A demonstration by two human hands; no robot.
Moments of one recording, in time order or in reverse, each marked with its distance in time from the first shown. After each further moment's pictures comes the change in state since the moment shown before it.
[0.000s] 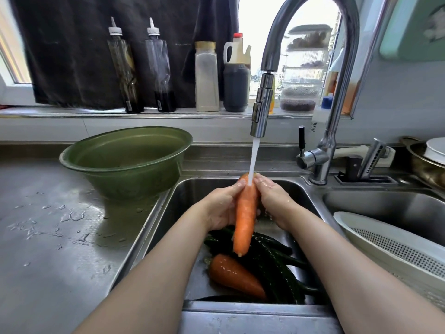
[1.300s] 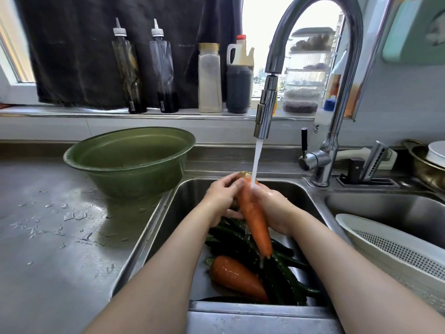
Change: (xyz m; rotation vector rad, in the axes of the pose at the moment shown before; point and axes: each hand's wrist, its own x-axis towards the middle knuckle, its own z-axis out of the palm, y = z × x) left_hand 0.003 0.004 -0.010 0.230 0.237 0.267; right_hand -0.003 0.005 0.000 0.099 -0.199 0.114
